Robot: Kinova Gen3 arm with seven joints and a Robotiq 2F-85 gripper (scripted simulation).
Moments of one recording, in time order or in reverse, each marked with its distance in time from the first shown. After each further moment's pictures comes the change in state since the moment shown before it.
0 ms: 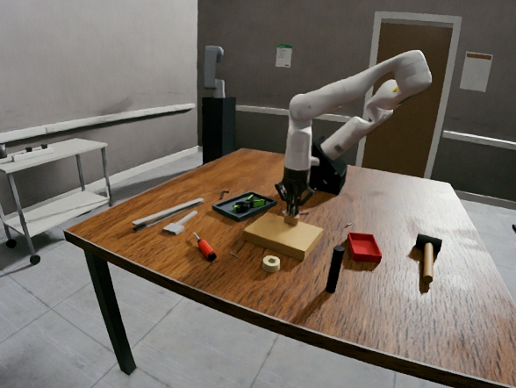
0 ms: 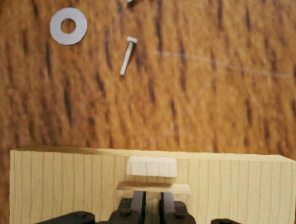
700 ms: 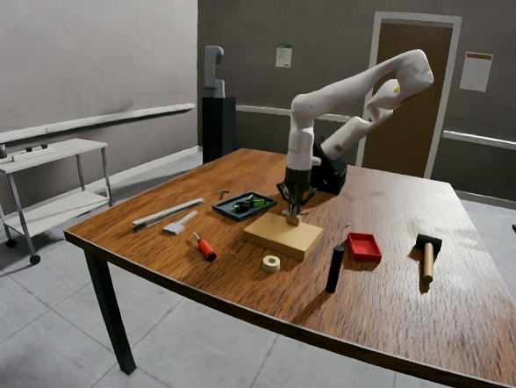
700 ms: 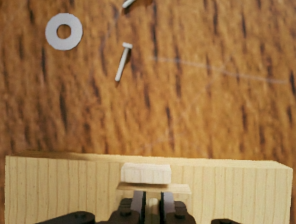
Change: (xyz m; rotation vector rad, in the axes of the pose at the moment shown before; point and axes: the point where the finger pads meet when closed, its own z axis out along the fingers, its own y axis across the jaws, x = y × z) arm 0.005 0.004 0.000 0.000 0.000 -0.002
